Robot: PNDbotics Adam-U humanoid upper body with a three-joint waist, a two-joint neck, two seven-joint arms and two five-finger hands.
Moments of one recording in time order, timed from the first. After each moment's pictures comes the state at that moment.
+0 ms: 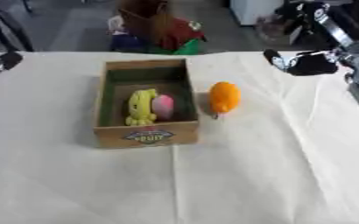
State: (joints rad) left arm -0.40 0.52 -0.01 -1.76 0.06 0.14 0.22; right arm -0.67 -0.68 0.23 -1.43 0.26 -0.05 0.16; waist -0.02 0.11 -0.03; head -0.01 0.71
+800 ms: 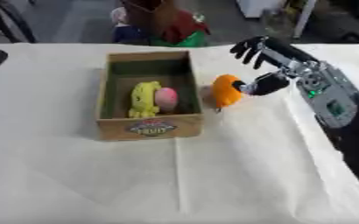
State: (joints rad) left arm -0.38 0.49 0.00 -1.76 0.07 0.16 0.22; right arm -0.72 -0.57 0.30 -1.22 0.45 -0.15 0.31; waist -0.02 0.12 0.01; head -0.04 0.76
